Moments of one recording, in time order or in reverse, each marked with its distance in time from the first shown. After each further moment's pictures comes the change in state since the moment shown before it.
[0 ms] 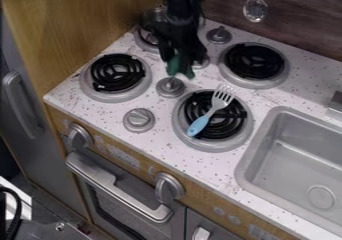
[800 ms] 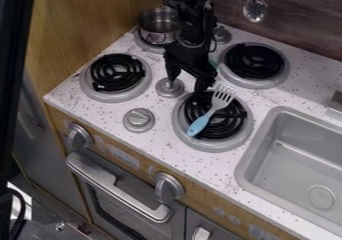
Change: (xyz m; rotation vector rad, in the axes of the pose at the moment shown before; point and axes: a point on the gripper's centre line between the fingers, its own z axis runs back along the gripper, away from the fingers) arm -0.005 -0.025 -0.017 -0.031 0.026 -0.033
